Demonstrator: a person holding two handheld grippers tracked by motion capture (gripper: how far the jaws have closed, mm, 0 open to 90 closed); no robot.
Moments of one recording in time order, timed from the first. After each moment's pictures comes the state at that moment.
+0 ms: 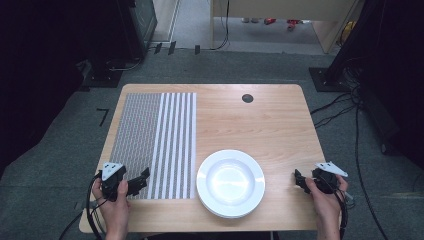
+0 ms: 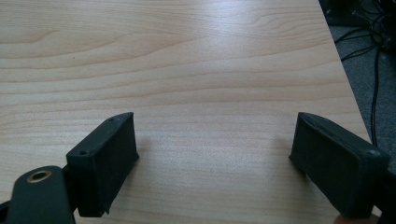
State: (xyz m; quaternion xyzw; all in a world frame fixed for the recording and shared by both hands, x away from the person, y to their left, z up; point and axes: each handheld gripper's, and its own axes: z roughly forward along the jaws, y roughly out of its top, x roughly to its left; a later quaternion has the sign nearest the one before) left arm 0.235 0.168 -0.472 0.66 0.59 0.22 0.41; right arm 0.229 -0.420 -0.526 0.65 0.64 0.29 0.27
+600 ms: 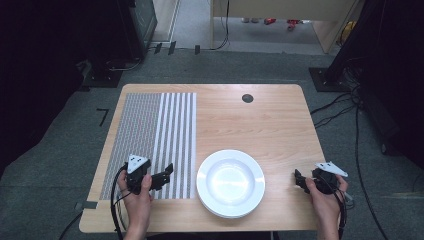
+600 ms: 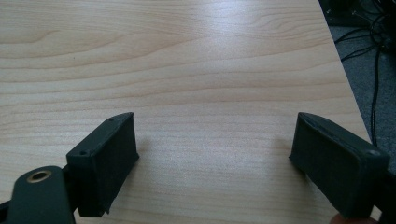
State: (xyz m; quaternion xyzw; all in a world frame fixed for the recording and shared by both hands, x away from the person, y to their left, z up) left arm 0.249 0.110 -0.469 0.68 0.56 0.18 0.44; right arm 0.229 -0.420 -0.526 0.65 0.64 0.29 0.27
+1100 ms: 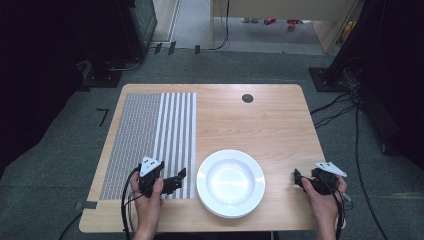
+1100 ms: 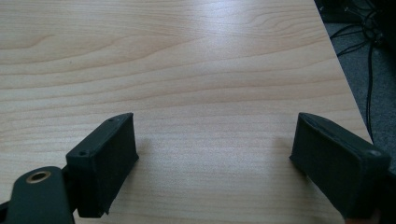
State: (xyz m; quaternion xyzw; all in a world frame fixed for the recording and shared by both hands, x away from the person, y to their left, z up) left arm 0.239 0.079 -0.468 0.71 0.52 0.15 0.46; right arm 0.229 -0.416 -0.525 0.67 0.63 0.29 0.28
